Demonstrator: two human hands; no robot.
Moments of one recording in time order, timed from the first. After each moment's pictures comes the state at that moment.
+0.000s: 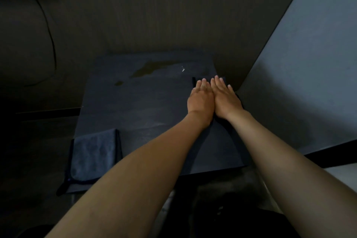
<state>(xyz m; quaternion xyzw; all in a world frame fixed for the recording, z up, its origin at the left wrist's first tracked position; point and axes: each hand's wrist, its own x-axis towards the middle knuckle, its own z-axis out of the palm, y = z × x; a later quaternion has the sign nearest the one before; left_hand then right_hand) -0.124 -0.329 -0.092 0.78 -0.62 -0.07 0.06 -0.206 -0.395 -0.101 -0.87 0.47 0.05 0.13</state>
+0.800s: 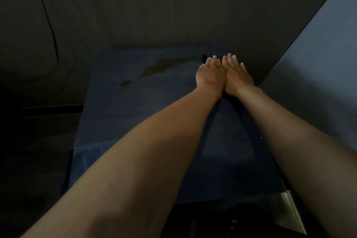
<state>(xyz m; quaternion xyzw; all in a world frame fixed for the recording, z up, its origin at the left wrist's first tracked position) -0.053 -0.406 -0.094 0.79 -0.61 -0.08 0.06 -0.131 -0.468 -0.106 -0.86 0.50 0.04 0.11</state>
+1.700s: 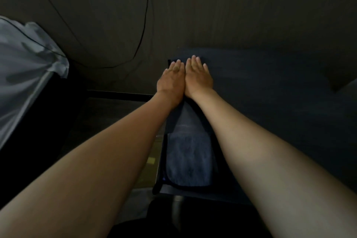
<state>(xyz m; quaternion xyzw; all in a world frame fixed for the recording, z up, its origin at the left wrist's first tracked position) 0.204 -0.207 -0.107 0.87 -0.49 -0.04 0.04 0.137 -0.272 -0.099 -0.93 0.36 0.05 0.10</state>
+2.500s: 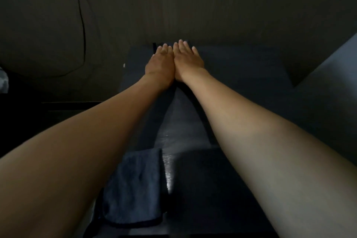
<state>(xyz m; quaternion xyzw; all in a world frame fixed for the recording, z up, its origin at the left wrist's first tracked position) 0.167 -0.334 -0.110 0.86 -0.51 -0.05 0.05 0.095 -0.392 -0.099 -0.92 0.38 0.06 0.09</state>
